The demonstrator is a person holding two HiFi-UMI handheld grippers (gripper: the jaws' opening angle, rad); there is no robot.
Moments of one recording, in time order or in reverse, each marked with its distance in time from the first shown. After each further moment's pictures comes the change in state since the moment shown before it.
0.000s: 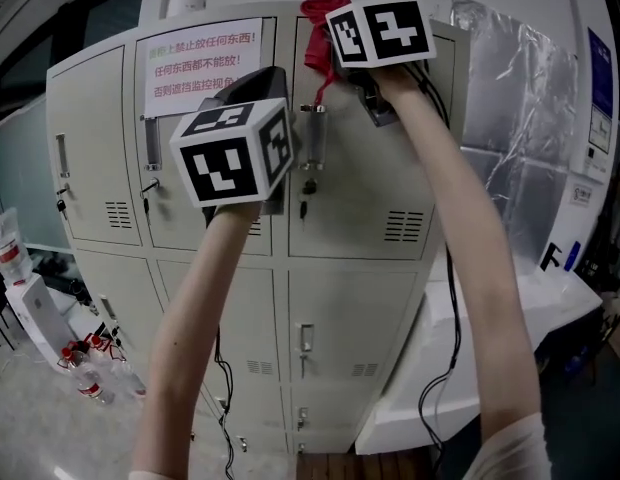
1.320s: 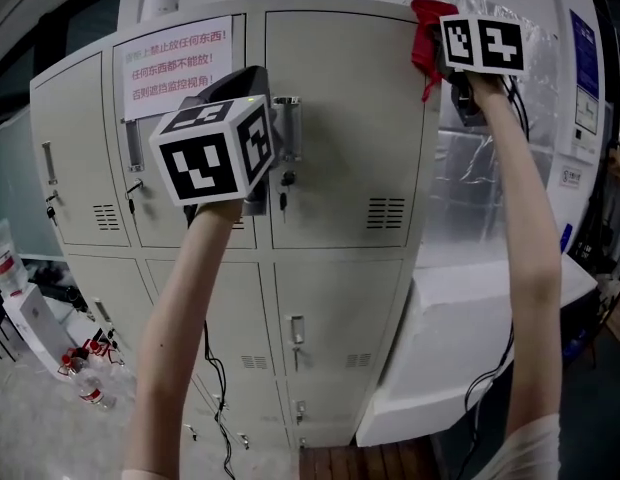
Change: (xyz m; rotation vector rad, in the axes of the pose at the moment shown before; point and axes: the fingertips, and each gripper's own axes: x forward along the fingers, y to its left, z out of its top) left arm -0.002 -0.019 -0.004 0.012 0.048 -0.027; right arm -0.110 -0.170 -0.053 0.011 0.088 -0.315
